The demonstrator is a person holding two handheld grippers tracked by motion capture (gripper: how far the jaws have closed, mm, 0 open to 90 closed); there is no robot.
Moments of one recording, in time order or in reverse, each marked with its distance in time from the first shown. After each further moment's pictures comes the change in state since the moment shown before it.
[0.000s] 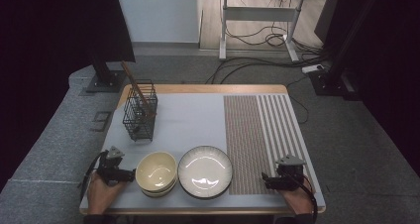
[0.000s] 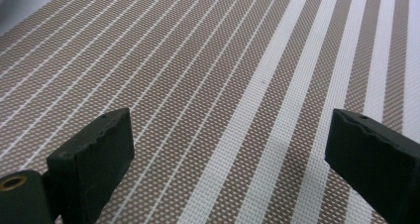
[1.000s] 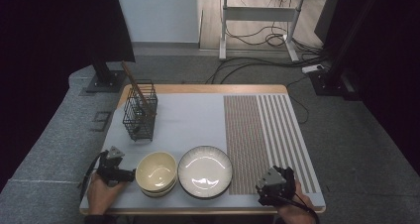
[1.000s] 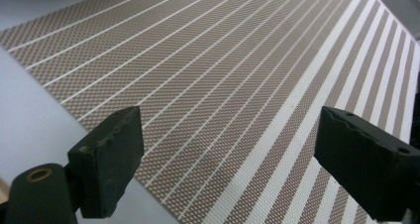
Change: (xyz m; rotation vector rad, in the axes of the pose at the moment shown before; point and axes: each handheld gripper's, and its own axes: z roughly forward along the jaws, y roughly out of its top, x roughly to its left) left arm 0.000 0.000 0.000 -0.001 0.002 0.001; right arm 0.064 0.008 -0.038 0.038 -0.098 -0.413
